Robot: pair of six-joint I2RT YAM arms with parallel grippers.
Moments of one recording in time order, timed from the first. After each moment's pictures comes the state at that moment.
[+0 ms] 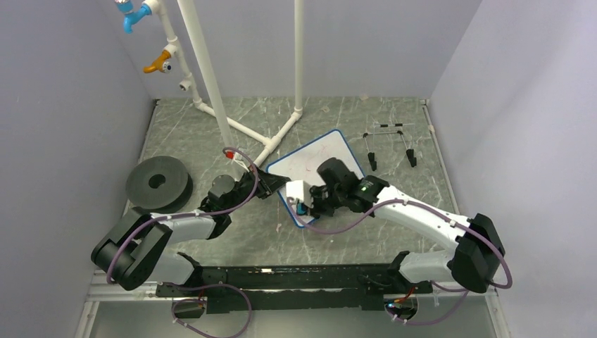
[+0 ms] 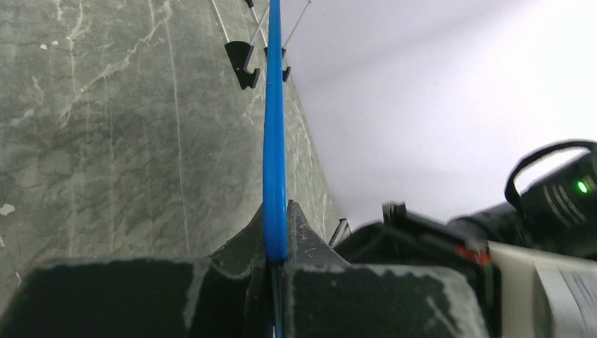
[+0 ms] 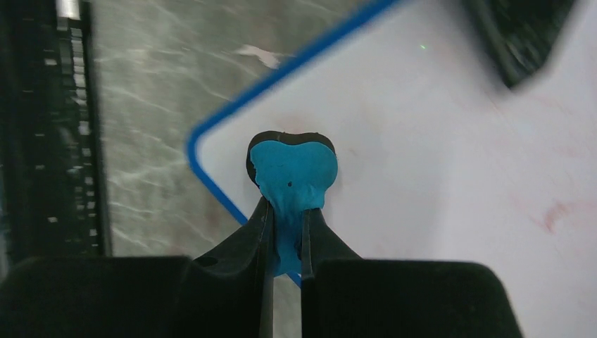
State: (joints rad) left arm -0.60 1.34 0.35 0.99 0.27 -1.10; right arm 0.79 1.26 0.90 -0.50 -0.36 -0.67
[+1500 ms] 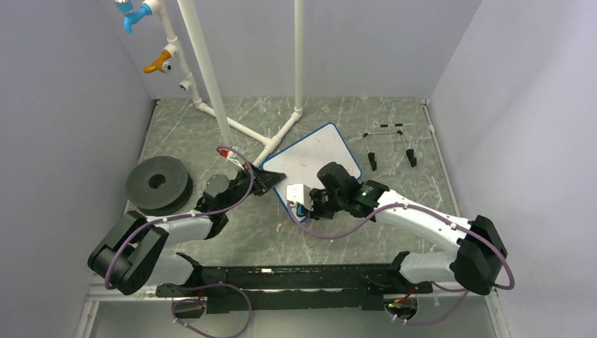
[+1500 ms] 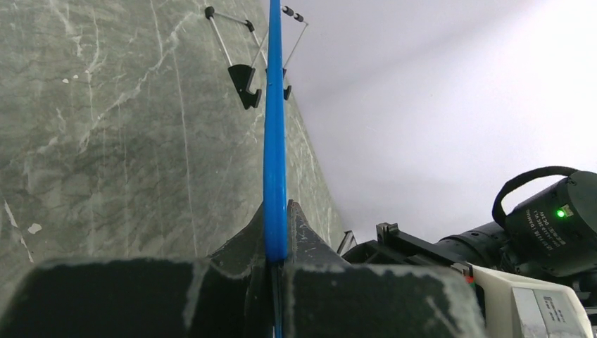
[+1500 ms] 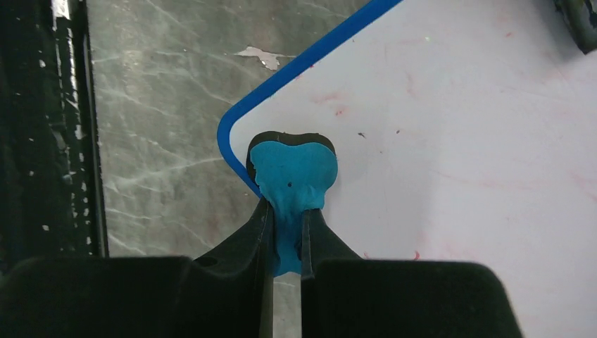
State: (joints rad) left arm -0.56 1.31 0.34 1.00 0.27 -1.07; right arm 0.85 1.24 0.86 -0.46 -0.32 -0.66
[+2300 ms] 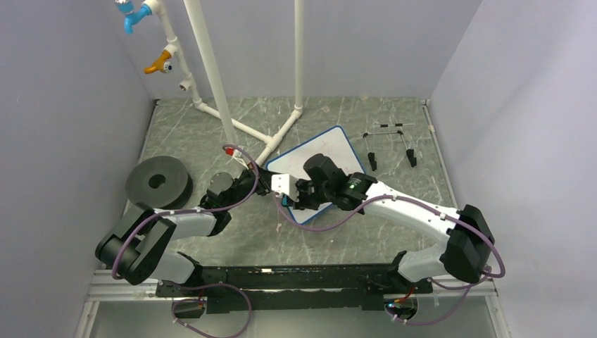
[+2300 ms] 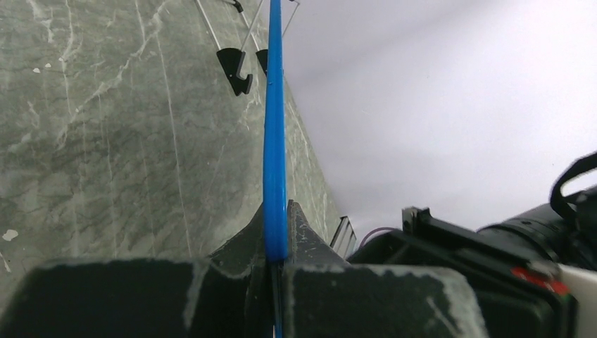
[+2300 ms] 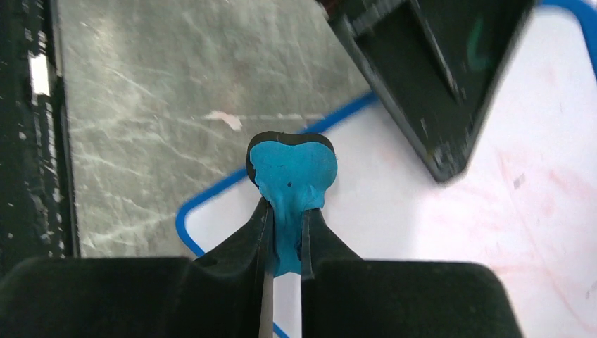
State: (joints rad) left arm -0.56 1.38 0.37 1.05 0.34 -1.07; right arm 0.94 1.37 1.04 -0.43 -0.28 -0.62
